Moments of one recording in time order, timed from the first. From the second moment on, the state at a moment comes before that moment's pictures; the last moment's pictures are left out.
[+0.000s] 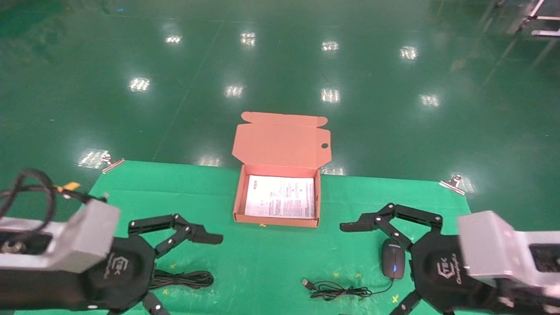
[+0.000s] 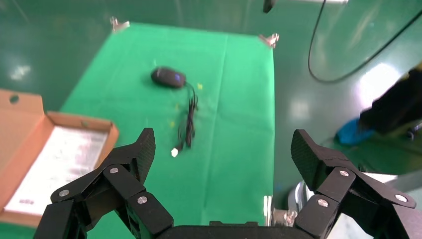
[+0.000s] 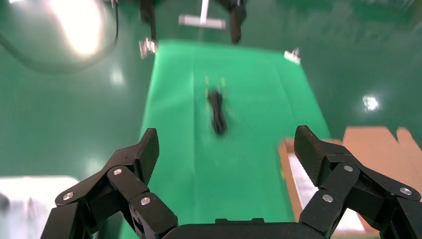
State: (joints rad) left arm -1.30 0.66 0.48 -1.30 1.08 1.56 -0.26; right arm 1.30 -0.60 -0.43 1.35 -1.13 -1.54 0.11
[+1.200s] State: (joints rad) left arm -1.46 0.89 0.87 -1.18 1.79 1.40 -0.29; right arm 1.44 -0.83 -0.86 1.34 -1.82 -1.32 0.09
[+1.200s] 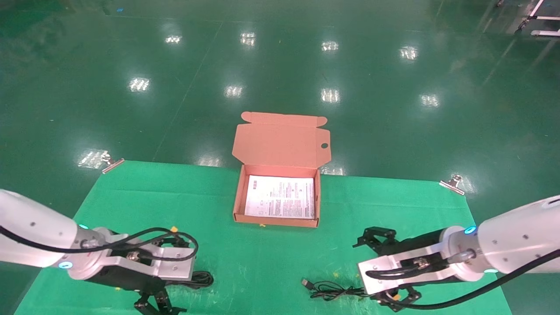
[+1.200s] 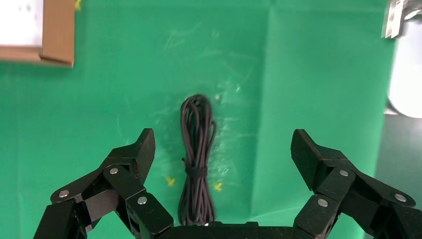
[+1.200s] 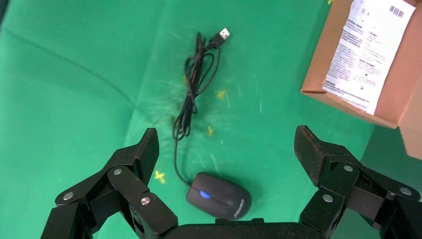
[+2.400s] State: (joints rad) left arm -1.47 1.12 0.90 -0.54 1.90 1.17 -0.10; right arm 1.23 -0.97 -0.89 1.06 -1.93 -0.96 0.00
